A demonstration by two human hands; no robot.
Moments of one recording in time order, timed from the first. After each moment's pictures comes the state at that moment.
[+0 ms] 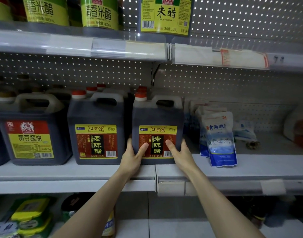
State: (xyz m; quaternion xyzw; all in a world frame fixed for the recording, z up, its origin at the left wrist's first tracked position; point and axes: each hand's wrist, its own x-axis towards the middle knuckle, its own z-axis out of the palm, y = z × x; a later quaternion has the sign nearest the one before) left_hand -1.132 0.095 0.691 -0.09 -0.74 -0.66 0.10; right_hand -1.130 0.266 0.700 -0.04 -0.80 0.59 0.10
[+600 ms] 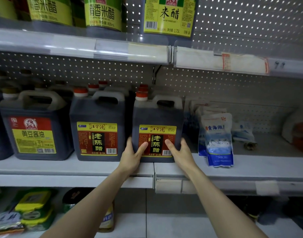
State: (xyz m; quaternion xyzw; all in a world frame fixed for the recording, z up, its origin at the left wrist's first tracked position) left_hand -1.129 0.093 0.692 -0.06 -0.75 -0.66 0.09; right_hand -1.121 0.266 0.711 -0.04 -0.79 0.61 0.08
